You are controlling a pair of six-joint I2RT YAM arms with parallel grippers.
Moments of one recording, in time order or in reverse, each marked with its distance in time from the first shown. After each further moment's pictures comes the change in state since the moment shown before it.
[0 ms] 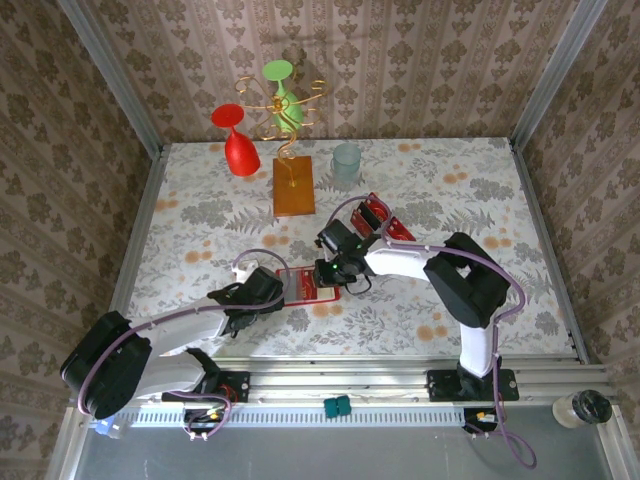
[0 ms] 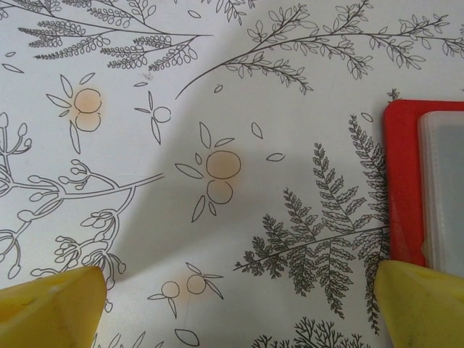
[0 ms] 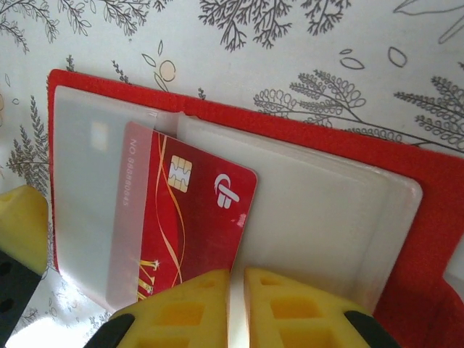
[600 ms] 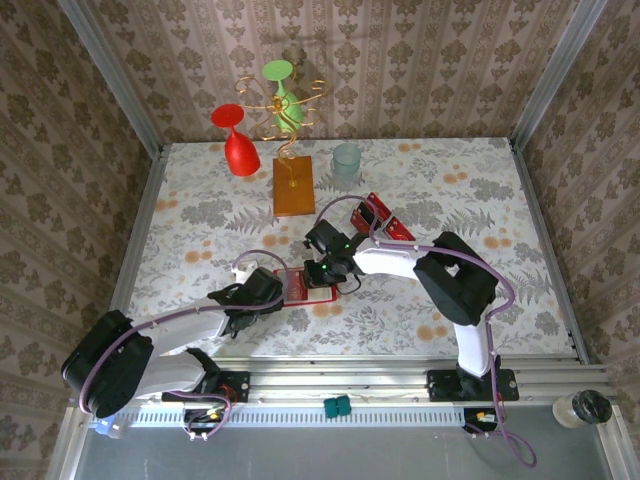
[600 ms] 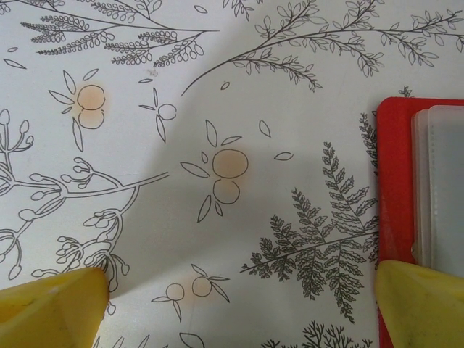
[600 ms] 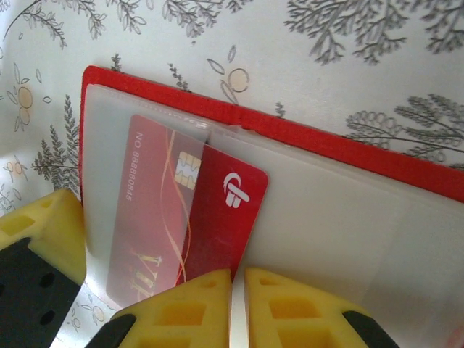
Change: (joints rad) left arm 0.005 0.008 -0.010 0.018 -0.001 0.000; right arm 0.046 0.060 0.092 -0.034 0.001 -0.003
